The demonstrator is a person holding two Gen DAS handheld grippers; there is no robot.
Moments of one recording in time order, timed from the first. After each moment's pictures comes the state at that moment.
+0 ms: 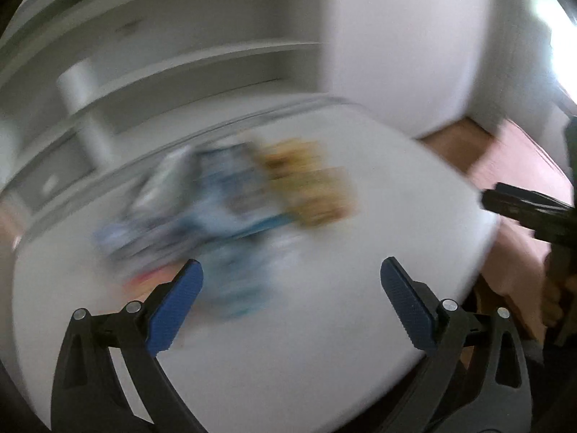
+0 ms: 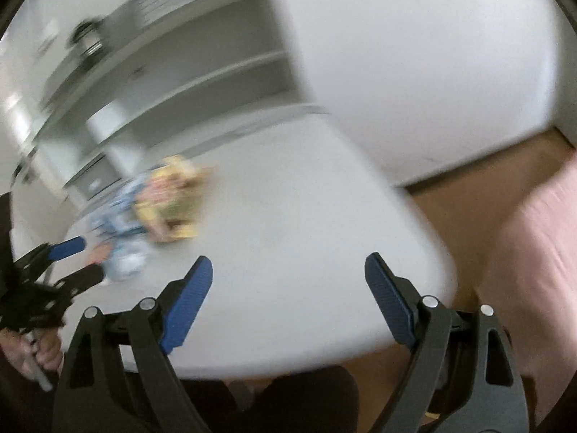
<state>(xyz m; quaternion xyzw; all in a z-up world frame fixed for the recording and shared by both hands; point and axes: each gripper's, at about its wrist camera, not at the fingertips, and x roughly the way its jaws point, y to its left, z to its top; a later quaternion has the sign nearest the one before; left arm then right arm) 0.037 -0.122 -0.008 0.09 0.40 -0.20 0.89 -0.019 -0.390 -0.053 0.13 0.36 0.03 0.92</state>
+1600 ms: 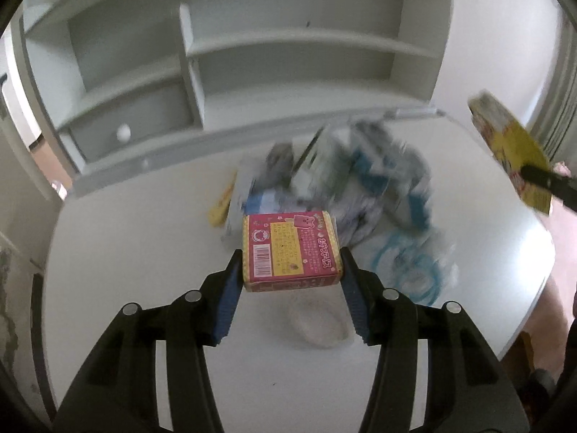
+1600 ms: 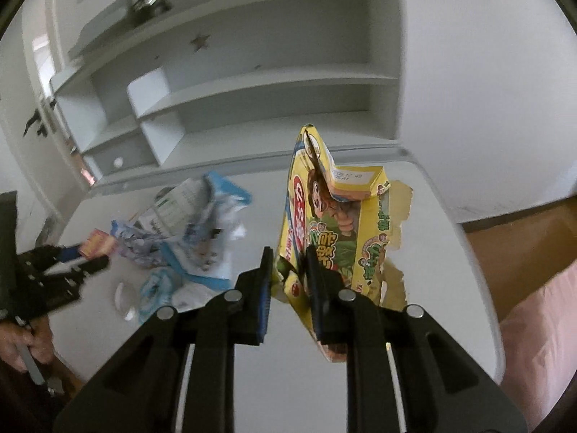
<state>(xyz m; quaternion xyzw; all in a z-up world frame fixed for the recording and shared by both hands) 0.088 -0.039 -0.005 0.05 0.42 -0.11 0.90 0.053 -0.316 -0.016 0.05 0.36 0.05 0.93</state>
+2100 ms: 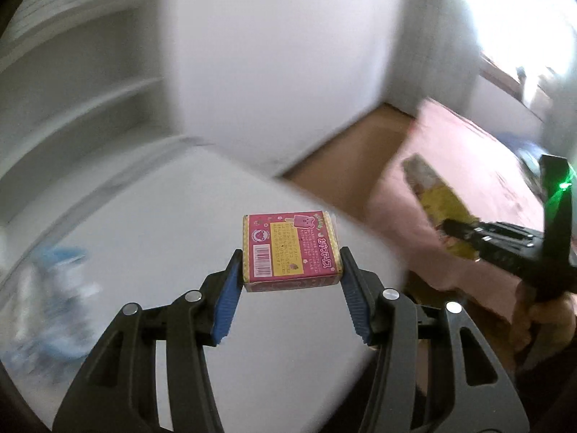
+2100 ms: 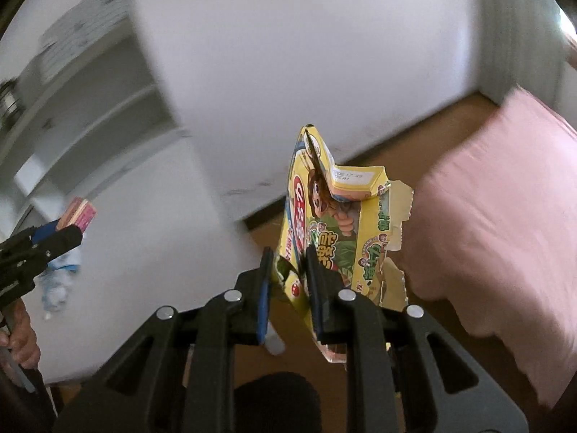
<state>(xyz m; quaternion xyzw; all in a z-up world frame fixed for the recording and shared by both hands) 0.040 -0.339 0.006 0.13 0.36 -0.42 0.82 -0.104 -0.538 -0.071 0.19 0.36 -0.18 0.90</state>
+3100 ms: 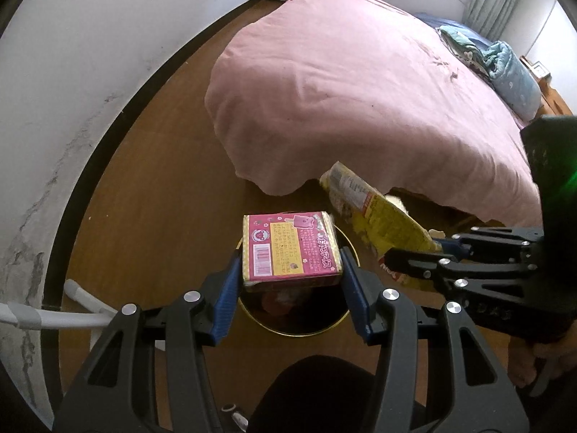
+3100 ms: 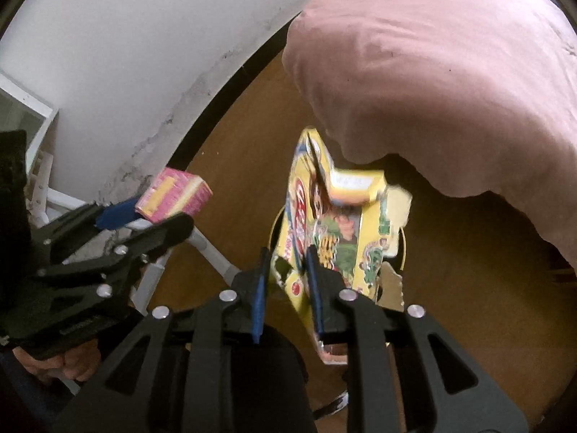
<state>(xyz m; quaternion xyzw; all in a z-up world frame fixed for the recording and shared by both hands) -0.051 -0.597 -0.213 0.27 0.46 -0.55 0.64 -0.206 -0.667 -0.263 0.38 0.46 -0.23 0.77</state>
